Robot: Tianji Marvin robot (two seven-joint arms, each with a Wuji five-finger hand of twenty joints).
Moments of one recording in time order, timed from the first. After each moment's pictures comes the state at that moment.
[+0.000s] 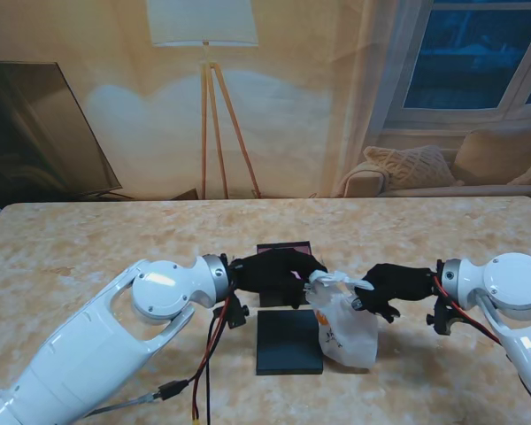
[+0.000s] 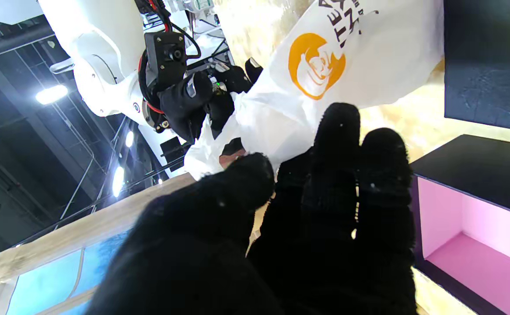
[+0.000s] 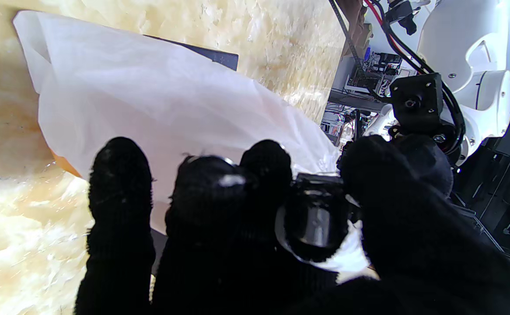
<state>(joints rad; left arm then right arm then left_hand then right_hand) 1.21 -1.09 -0.88 -1.69 -0.06 0.08 -0.48 -1.42 -0.93 1.42 -1.59 0.02 -0.05 1.04 1.11 -0.28 0.64 -0.15 0.58 0.24 0.42 0.44 0.73 0.32 0.45 0.56 0.92 0.25 0.57 0.69 0.59 0.28 1.08 0.56 0.54 -0.45 0.65 -0.12 1.06 -0.32 1.47 1.42 1.21 -0.16 1.03 0.77 1.29 -0.12 1.22 0.74 0.77 0.19 1.34 0.35</state>
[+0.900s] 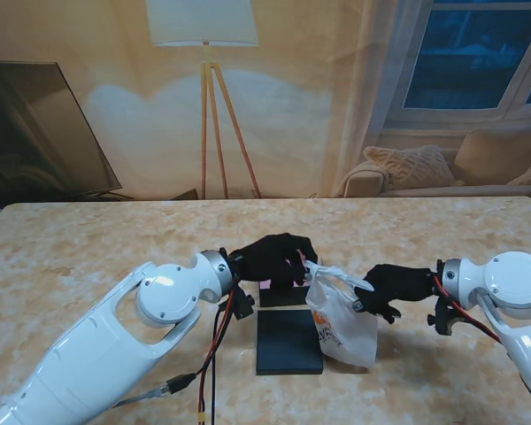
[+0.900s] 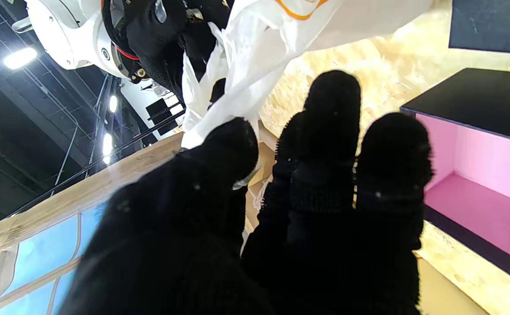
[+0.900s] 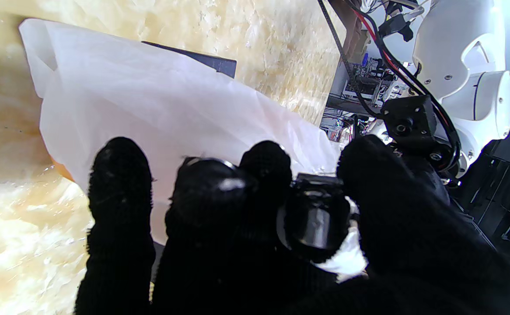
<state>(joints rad) 1.24 -1.12 -0.90 -1.71 0.02 0.12 -0.32 -1.42 -0.92 1.42 -1.59 0.02 -0.05 1.06 0.97 -0.50 0.68 -0.18 0.59 0.12 1.08 0.60 0.99 0.30 0.65 0.59 1.23 0.17 0.76 0.63 0.96 0.25 1.34 0.45 0.55 -0.45 0.66 -0.11 1.06 -0.32 1.48 1.42 1.21 -0.16 1.03 0.78 1.29 -0.12 1.23 0.74 0.77 0.19 1.34 0.35</state>
